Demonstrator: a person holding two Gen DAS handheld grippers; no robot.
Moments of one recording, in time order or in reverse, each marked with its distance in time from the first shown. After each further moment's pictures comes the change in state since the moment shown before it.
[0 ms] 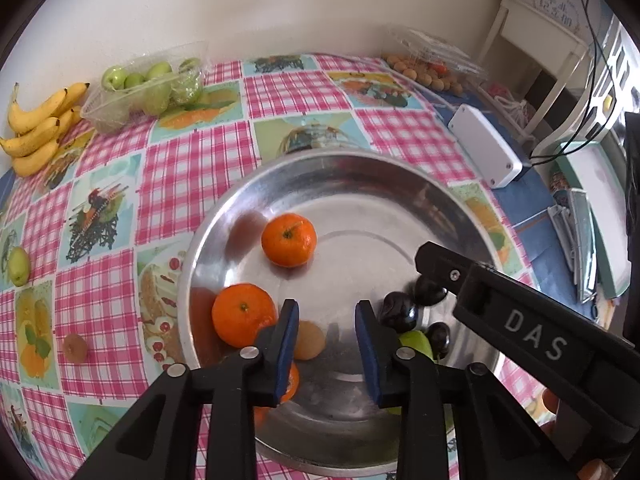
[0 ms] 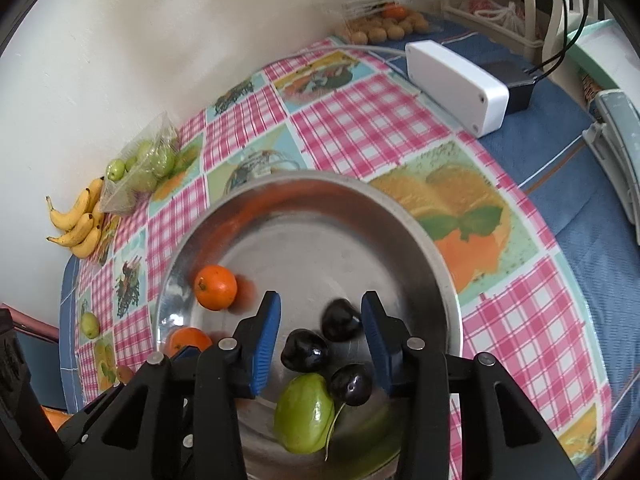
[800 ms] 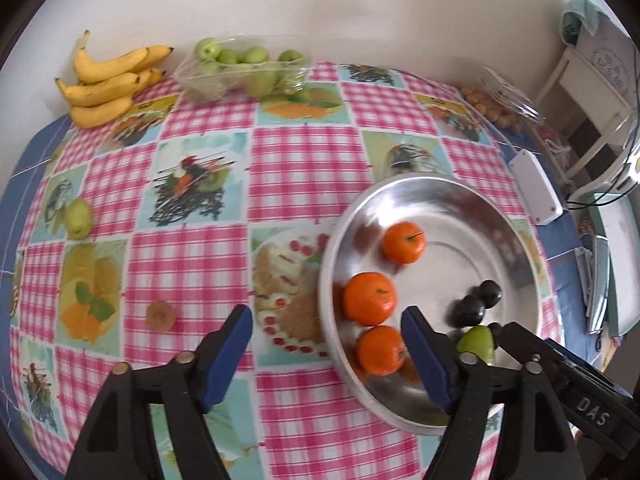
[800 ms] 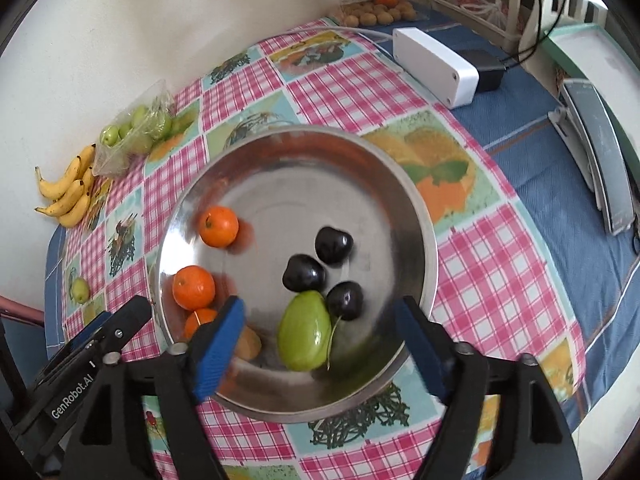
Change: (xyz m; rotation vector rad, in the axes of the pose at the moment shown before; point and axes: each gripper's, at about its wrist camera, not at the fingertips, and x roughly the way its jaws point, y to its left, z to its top) left arm -0.038 0.076 -0.011 -0.166 0.011 0.092; right arm -0.025 0.011 -0.030 -0.013 0.100 -0.101
